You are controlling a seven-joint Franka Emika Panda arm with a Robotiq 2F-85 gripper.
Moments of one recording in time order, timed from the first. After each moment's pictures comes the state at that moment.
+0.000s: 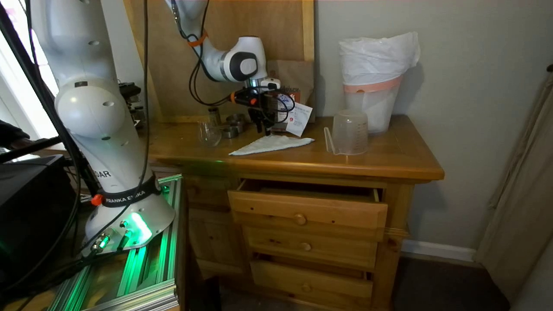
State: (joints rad) arm 0.31 0.14 0.23 -2.43 -0.04 2.64 0.14
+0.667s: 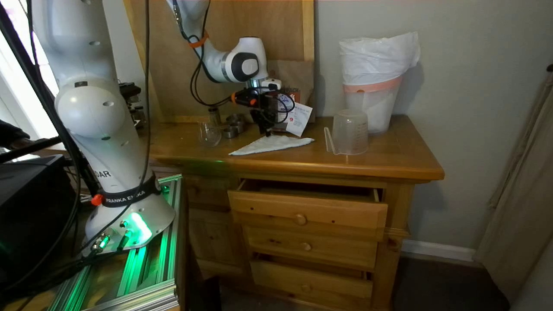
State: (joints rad) arm 0.31 0.15 0.22 -2.42 -0.07 2.64 0.21
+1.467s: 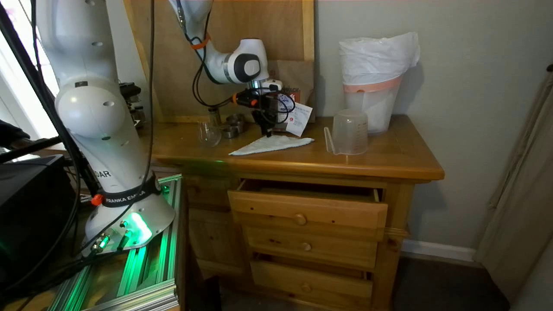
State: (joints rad) arm 0.31 0.18 0.22 -2.39 -0.11 2.64 0.25
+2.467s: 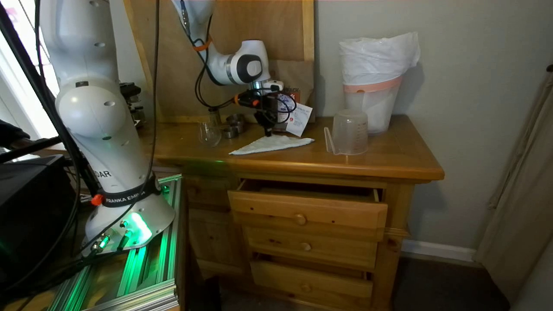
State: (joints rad) arm 0.32 0.21 0.21 -2.37 -0.15 2.64 0.29
